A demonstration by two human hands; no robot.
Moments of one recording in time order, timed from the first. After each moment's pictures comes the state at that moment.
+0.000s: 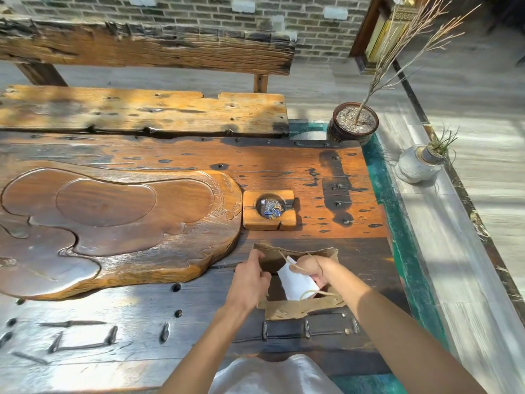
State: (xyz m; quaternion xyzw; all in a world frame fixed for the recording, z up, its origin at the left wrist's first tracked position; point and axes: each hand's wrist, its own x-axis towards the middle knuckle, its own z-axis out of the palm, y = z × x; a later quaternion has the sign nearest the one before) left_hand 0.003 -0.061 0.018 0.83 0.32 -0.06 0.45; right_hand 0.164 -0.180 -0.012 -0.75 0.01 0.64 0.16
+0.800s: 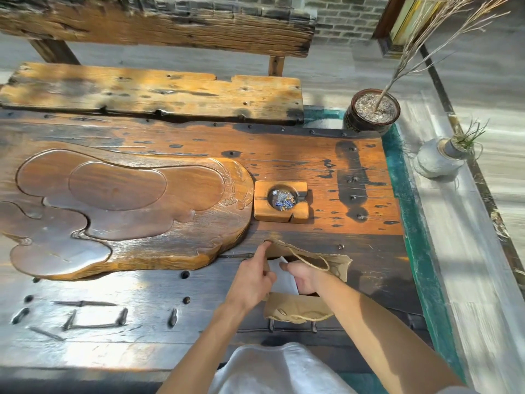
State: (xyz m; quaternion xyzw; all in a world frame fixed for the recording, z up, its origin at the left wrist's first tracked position) left_hand -0.007 -0.049 0.025 0.81 0.29 -0.08 0.50; right_hand 0.120 -0.153 -0.063 -0.62 0.20 0.67 0.35
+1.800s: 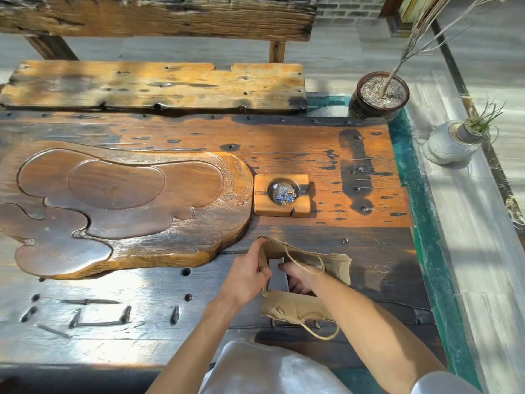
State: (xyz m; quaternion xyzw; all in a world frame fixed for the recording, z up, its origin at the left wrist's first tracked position) left_hand -0.002 -0.040 0.033 0.80 0.31 -0.13 0.49; right_hand 0.114 -0.149 -0.078 -0.74 0.10 0.64 0.17
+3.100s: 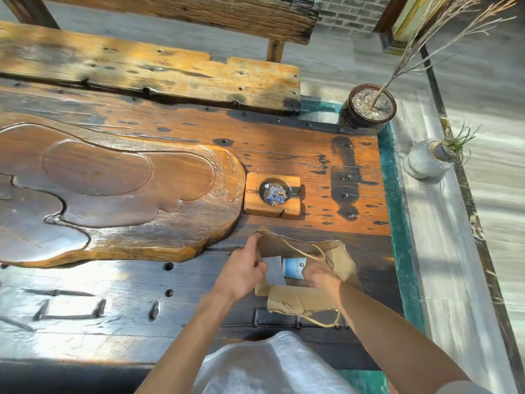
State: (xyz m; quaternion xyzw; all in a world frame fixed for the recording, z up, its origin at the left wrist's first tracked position) left_hand 0.009 -0.040 0.022 0.80 0.29 -0.11 0.51; right_hand 0.160 -0.198 -0.058 -0.87 -0.02 0.48 0.07
